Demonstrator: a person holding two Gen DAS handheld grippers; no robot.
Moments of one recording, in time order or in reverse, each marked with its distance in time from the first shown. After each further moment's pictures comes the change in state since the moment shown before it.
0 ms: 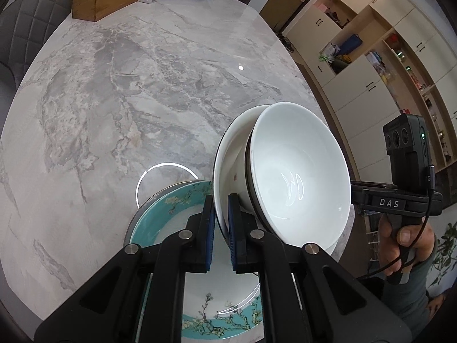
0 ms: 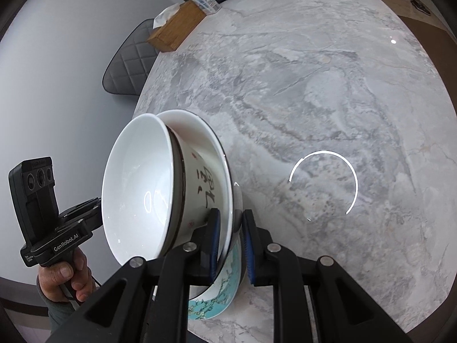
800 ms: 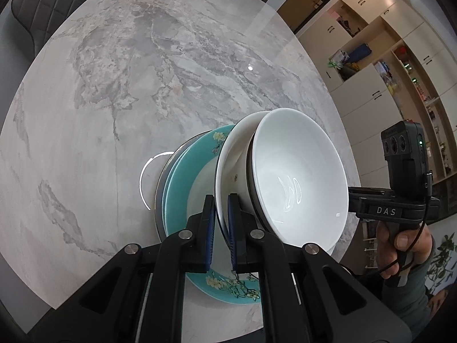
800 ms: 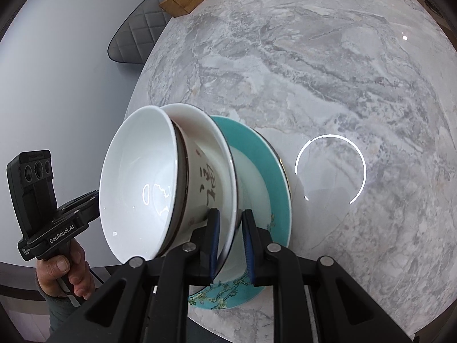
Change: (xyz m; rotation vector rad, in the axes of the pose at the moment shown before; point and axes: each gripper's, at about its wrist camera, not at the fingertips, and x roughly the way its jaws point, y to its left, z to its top) left arm -0.011 0.048 -0.076 -0.081 -0.004 0.003; right arm 0.052 0.028 -0.053 -0.035 0.089 0.003
